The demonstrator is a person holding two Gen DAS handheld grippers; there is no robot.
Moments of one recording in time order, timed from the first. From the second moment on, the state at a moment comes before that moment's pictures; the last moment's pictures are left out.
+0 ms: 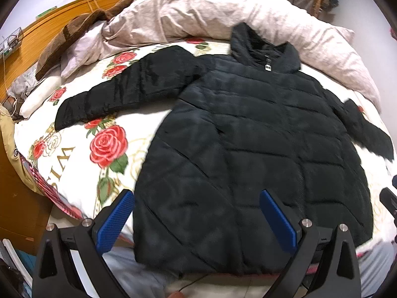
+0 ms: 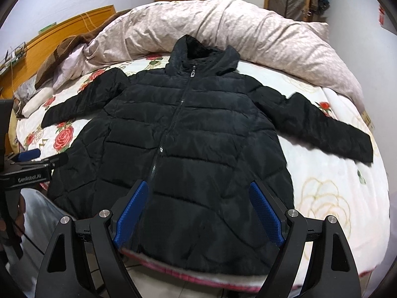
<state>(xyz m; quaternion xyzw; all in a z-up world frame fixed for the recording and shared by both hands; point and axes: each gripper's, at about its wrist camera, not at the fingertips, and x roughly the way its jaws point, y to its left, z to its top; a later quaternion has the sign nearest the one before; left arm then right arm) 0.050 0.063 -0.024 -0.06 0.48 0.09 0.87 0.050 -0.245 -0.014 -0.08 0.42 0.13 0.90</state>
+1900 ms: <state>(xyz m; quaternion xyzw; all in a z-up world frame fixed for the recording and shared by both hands) 0.209 0.329 -0.053 -0.23 0.35 0.25 0.87 0.249 -0.196 -0.075 -0.11 0.46 0.11 0.88</state>
